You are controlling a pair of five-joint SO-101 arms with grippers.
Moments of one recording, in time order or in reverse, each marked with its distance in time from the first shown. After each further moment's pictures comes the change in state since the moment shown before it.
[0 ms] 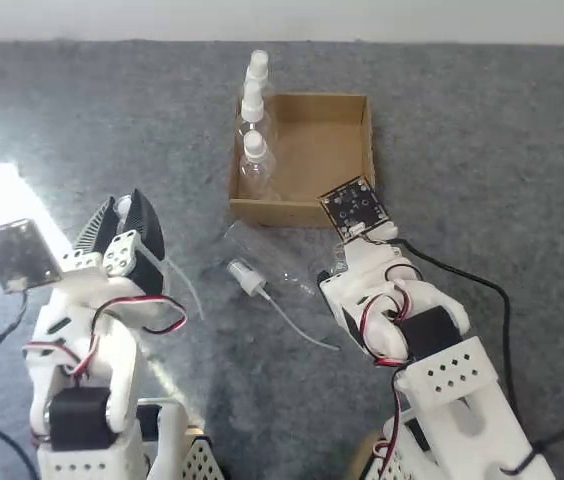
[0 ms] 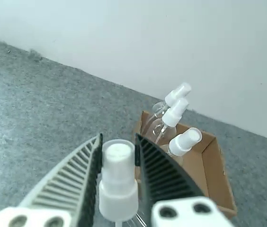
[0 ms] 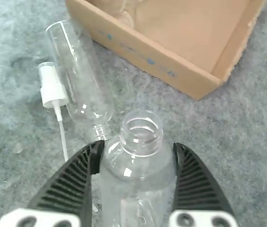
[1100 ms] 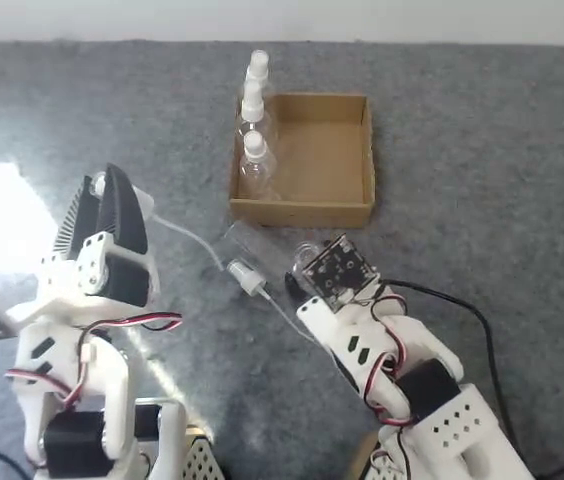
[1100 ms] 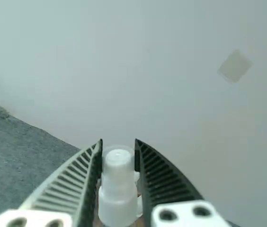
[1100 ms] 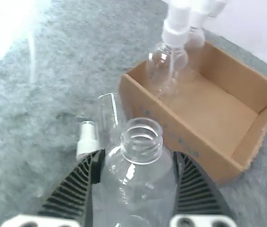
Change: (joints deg) left arm 0.1 -5.9 -1.8 -9.6 10.6; right arm -10.3 -20.9 17.1 -16.4 6.2
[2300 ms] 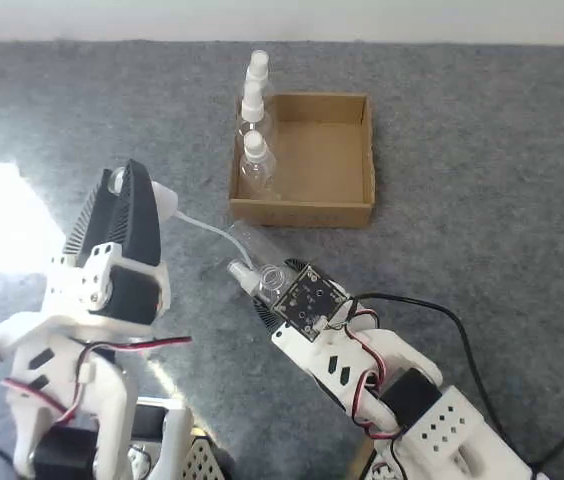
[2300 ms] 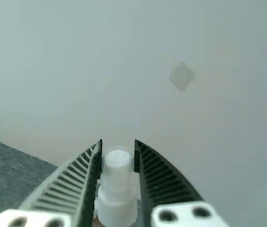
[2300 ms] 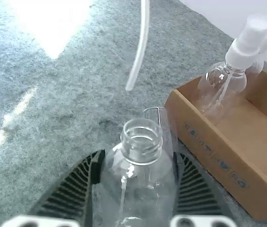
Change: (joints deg) left arm 7.9 0.0 -5.7 0.0 3.0; right arm -8.7 0.0 5.9 -7.9 0.0
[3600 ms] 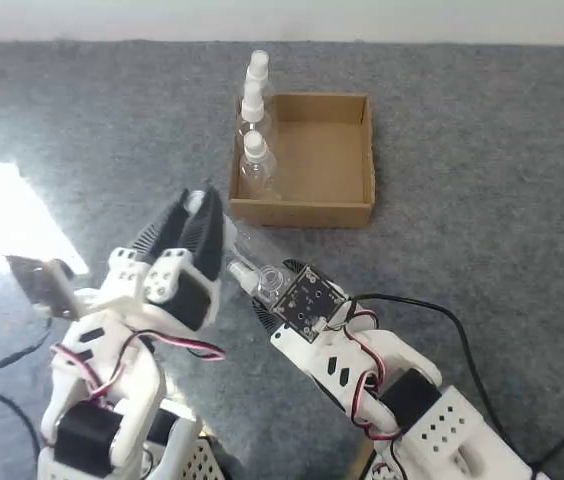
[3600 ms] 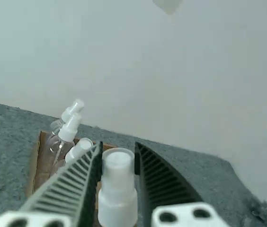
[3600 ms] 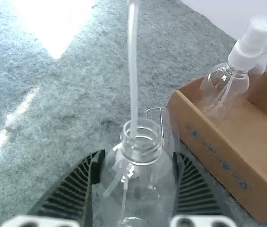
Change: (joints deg) left arm 12.9 0.0 7.9 3.7 -6.2; right arm -0.4 0.0 0.0 -0.1 0.0
